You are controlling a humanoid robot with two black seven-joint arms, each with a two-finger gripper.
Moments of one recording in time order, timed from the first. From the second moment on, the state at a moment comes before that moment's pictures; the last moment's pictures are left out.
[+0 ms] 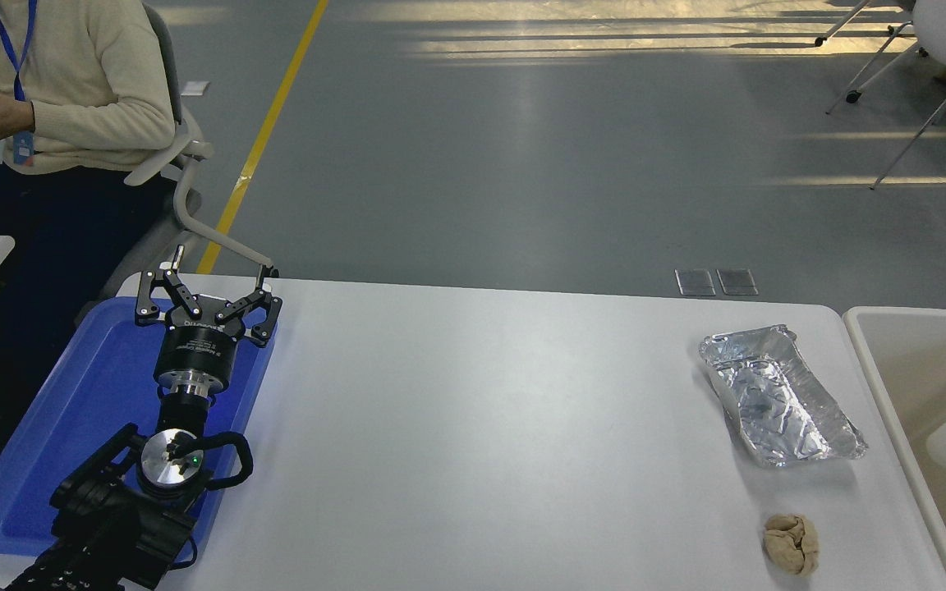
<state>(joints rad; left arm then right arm) -0.50 0.11 -1.16 -0.54 -0.09 -0.64 -0.35 0.67 -0.57 -0.81 0.13 -0.33 0.18 0.23</state>
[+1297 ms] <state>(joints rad) -0.50 0.10 -1.16 -0.54 -0.09 -0.64 -0.35 1.15 -0.55 -0.78 0.17 -0.44 0.44 0.24</state>
